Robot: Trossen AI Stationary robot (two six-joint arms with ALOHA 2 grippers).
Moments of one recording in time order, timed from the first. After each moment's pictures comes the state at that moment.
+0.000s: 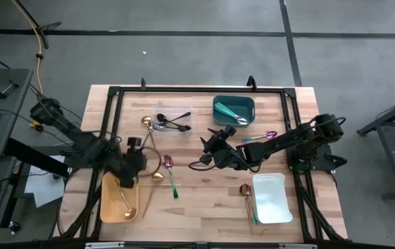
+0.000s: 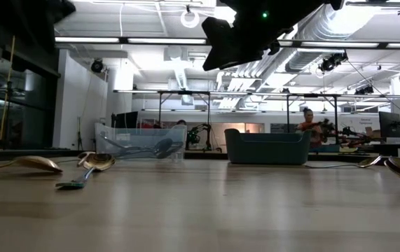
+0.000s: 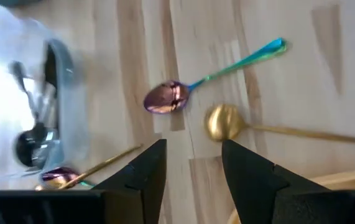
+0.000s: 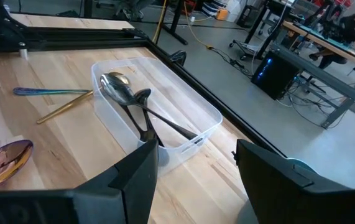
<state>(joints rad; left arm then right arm) -0.58 1.13 0.99 -1.06 -0.40 -0.33 0.25 1.70 1.05 0.09 0.99 0.18</state>
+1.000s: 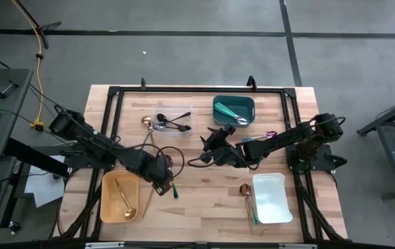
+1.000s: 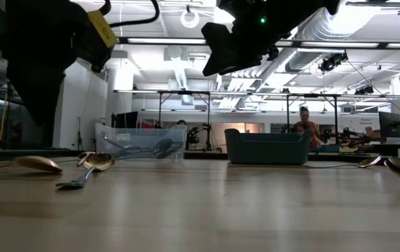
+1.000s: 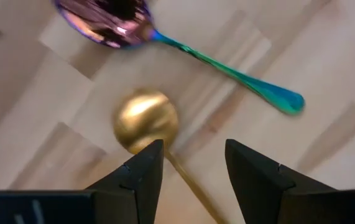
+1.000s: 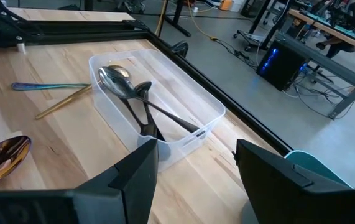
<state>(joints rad) -0.42 1.56 1.01 -0.83 -0.06 -1.13 0.22 1.70 1.05 0.05 0.95 0.22</state>
